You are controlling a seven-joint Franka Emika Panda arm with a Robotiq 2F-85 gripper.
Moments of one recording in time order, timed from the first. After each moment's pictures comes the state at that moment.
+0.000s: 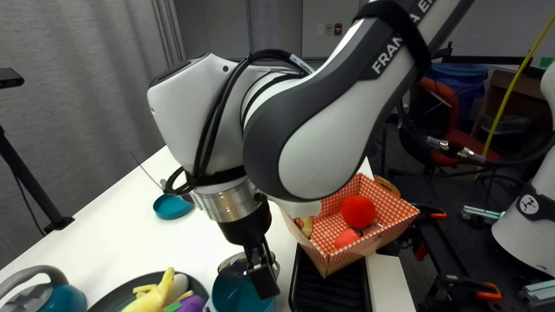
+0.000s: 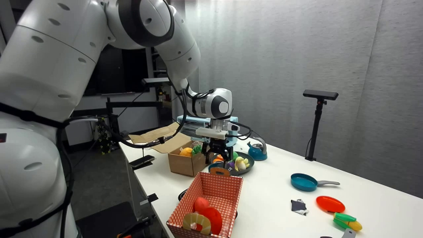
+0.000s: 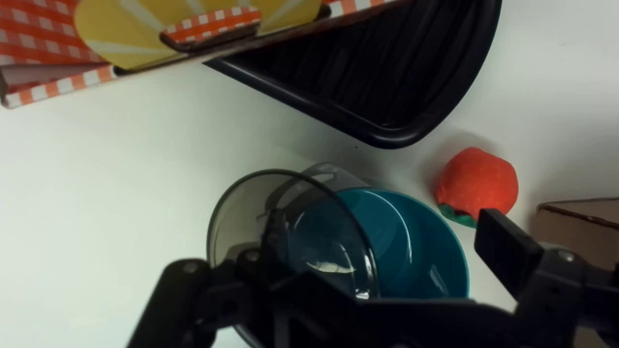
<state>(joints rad) 0.15 0.50 0.14 -1.91 -0.12 2.21 -0.03</state>
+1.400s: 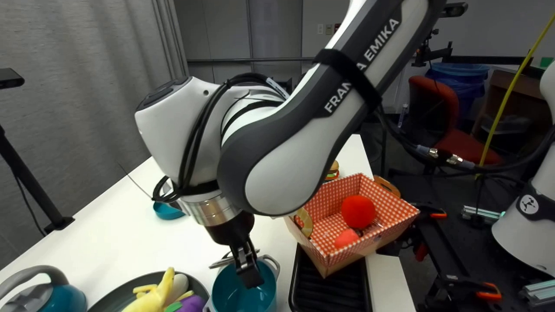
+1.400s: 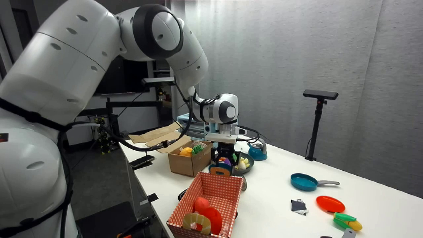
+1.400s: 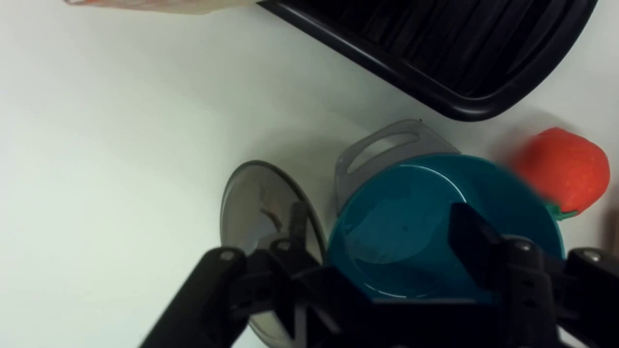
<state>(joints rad) 0.17 0.60 0.09 -1.80 -0.17 2.21 -0.12</state>
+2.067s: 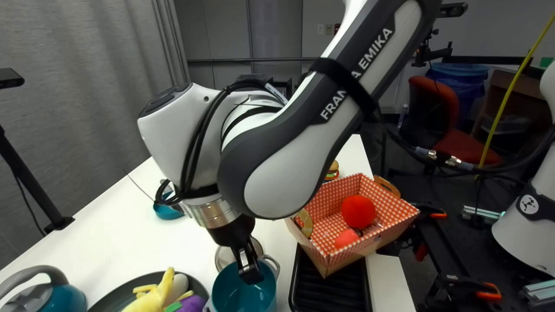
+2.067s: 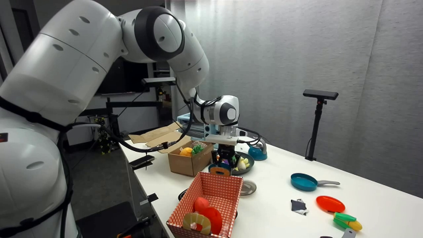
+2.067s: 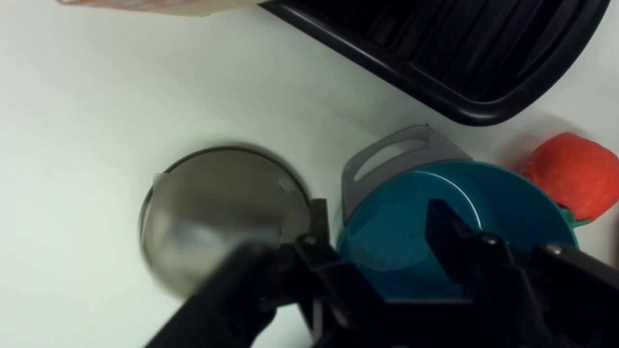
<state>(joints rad) 0.16 0.62 0.09 -1.79 -0.17 2.21 -0.12</state>
